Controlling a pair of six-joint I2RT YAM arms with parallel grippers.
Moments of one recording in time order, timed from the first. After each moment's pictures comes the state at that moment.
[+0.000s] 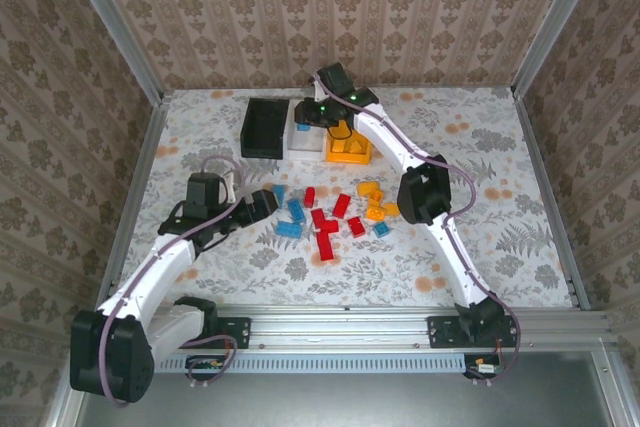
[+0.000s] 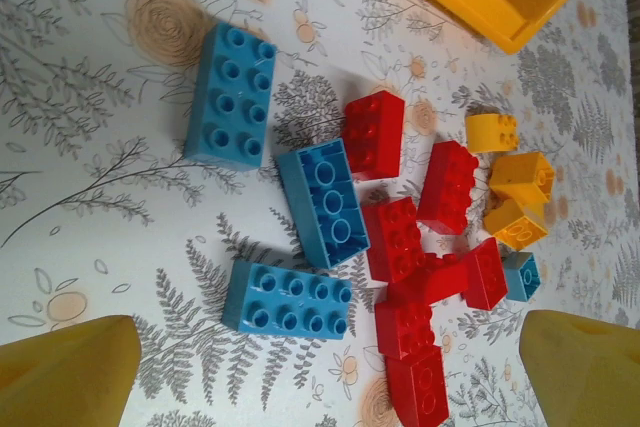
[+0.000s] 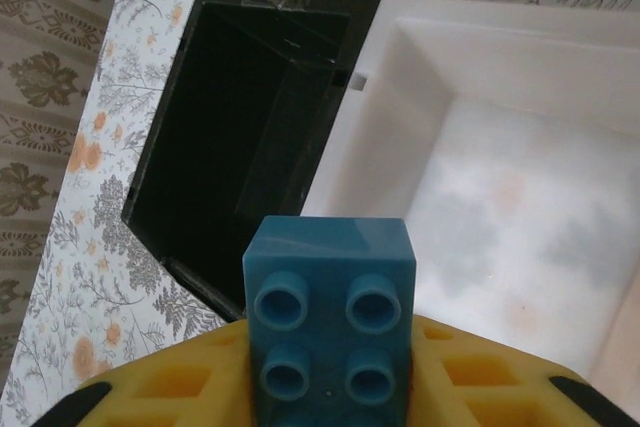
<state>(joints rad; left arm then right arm) -0.25 1.01 0.57 -0.36 0.44 -0.58 0.48 2.61 2.60 -0.76 -0.30 0.50</state>
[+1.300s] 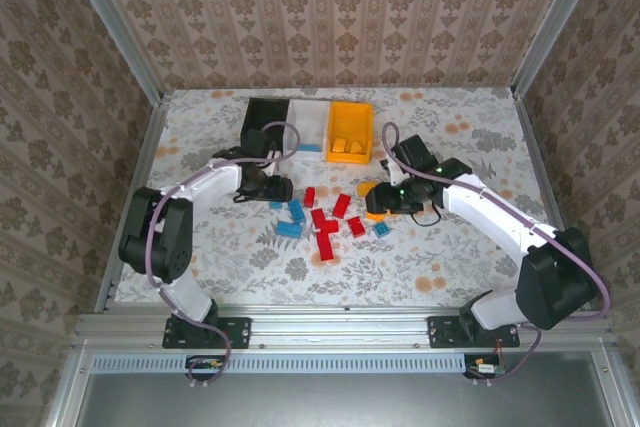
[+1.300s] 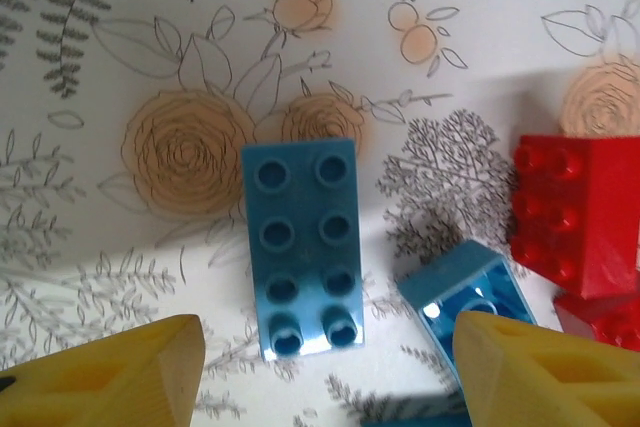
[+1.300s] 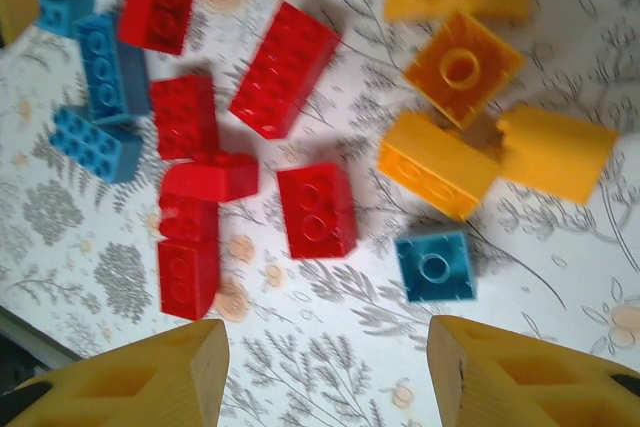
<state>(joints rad) -0.41 1.71 1.11 -0.62 0.13 -0.22 0.45 1.40 1.04 -0.77 -0.26 0.40</state>
